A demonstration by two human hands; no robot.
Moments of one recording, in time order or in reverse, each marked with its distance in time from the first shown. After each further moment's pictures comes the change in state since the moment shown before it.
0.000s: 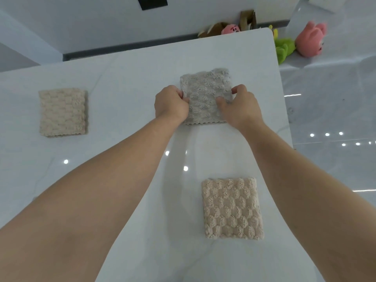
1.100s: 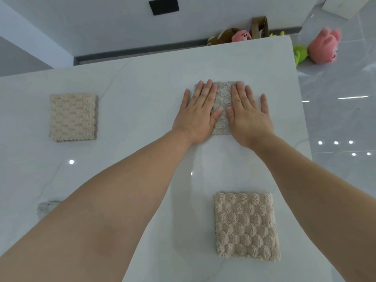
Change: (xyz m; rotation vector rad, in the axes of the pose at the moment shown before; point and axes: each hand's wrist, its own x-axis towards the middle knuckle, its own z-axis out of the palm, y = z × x) left_hand 0.011 -0.025 0.035 0.496 -0.157 0.613; right_hand 0.010 0.012 0.028 -0.520 -0.011 -0.415
